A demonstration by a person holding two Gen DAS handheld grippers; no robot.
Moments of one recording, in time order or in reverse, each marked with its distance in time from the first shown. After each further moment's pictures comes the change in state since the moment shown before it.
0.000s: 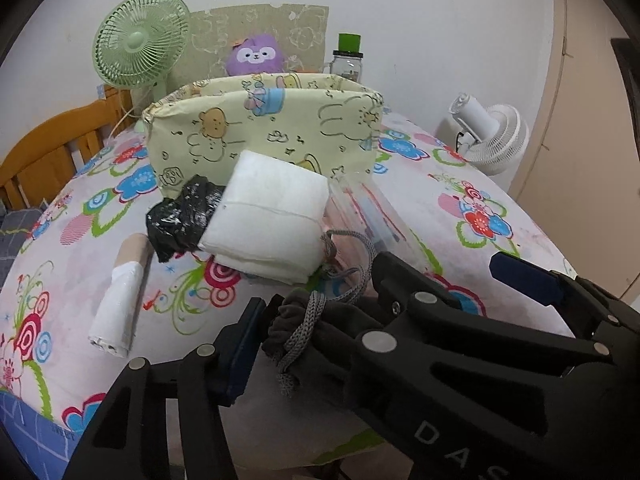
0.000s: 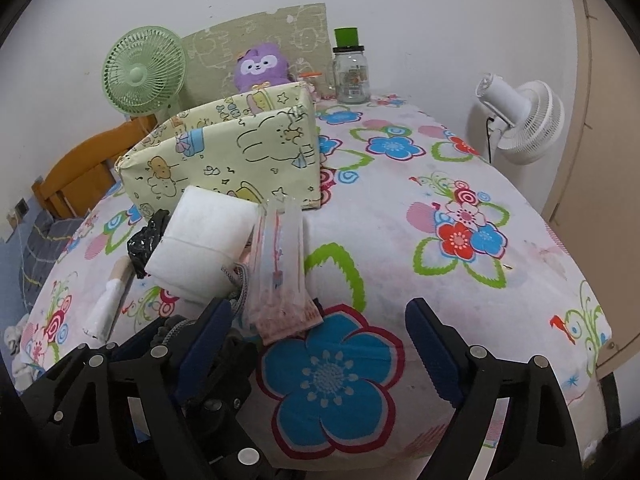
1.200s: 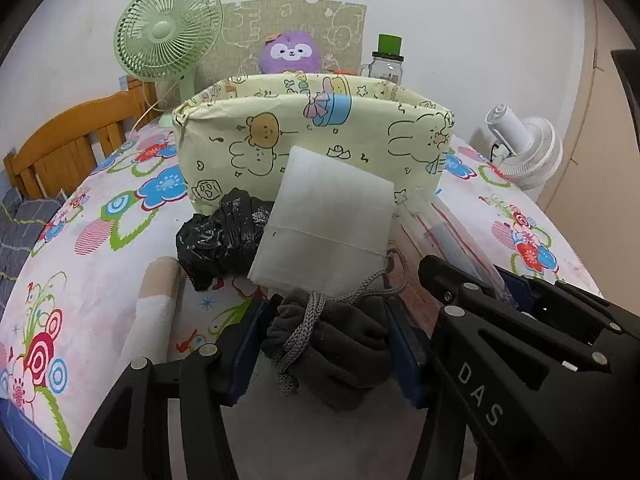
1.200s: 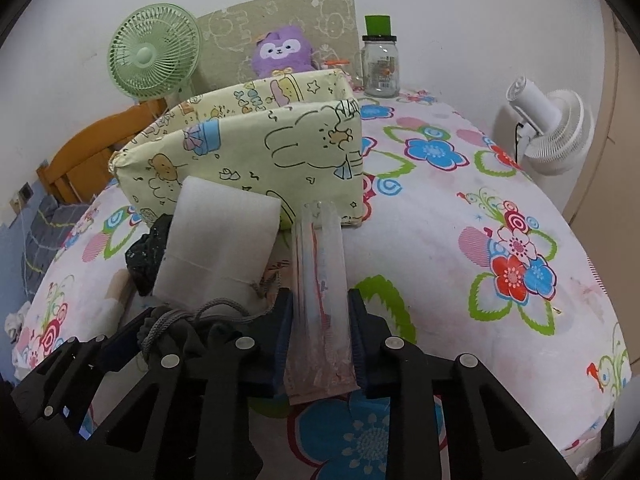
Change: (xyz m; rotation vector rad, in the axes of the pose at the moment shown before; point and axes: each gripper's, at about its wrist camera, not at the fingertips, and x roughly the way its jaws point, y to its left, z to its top) left arm 0.021 0.031 0.022 -0.048 0.007 0.073; right arm 0.036 0.022 0.025 -0.048 0.039 0.029
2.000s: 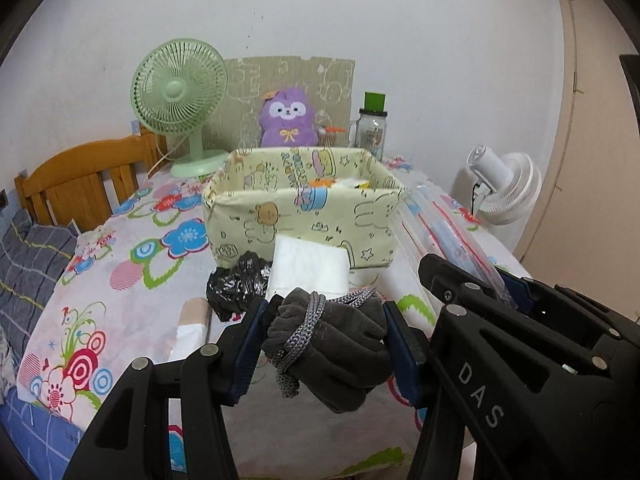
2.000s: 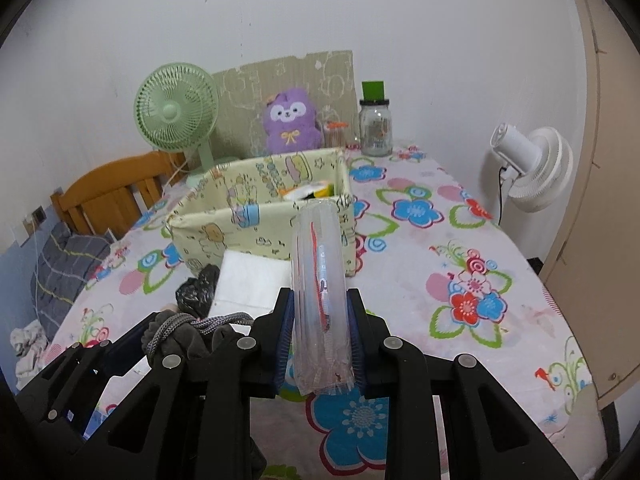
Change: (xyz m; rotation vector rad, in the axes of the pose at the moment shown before) left arm -0.073 -0.010 0.010 0.010 -0.153 -0.008; right arm -0.080 0.006 0.008 -0.001 -0.171 0.002
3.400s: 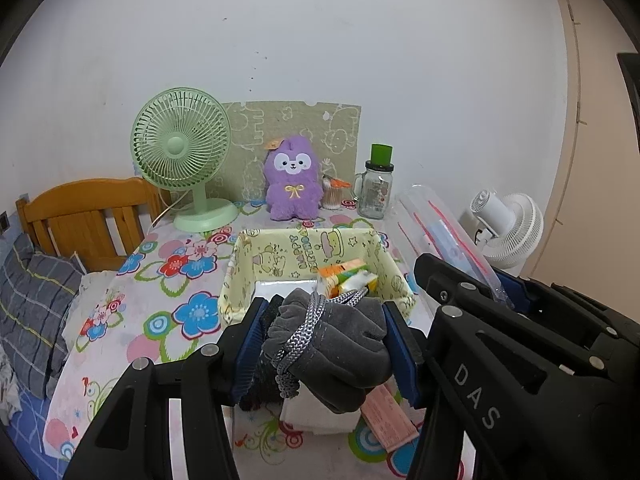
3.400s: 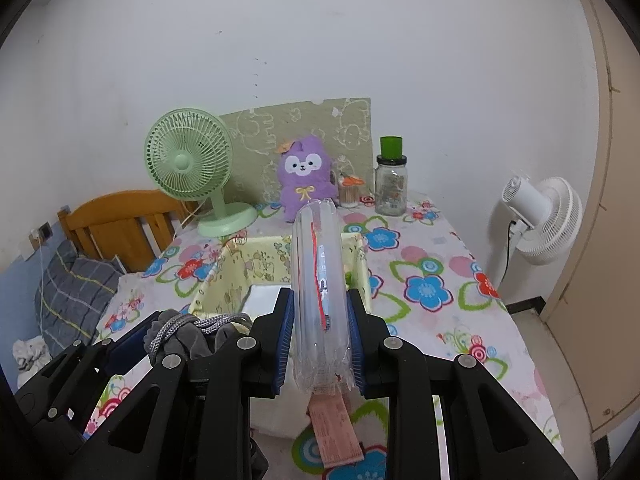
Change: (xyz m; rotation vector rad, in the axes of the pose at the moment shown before) left arm -0.007 0.014 0.085 -0.010 -0.085 0.001; right arm -0.006 0.019 0.088 -0.042 -0.079 0.021
